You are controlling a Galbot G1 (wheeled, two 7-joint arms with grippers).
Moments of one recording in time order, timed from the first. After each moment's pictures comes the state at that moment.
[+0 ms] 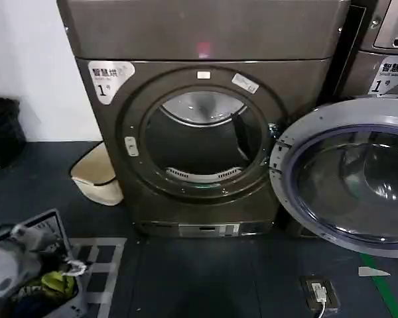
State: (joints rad) left arm 1.89 -0.38 -0.99 -1.95 -1.11 0.74 0.00; right arm -1.96 1.25 1.98 1.41 0.01 0.07 -0.48
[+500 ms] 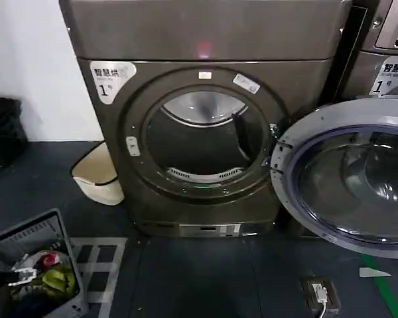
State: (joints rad) left arm 2.11 -0.53 -1.30 -1.90 -1.41 0.74 -0.19; right arm -1.95 1.26 1.98 1.41 0.00 0.06 -0.49
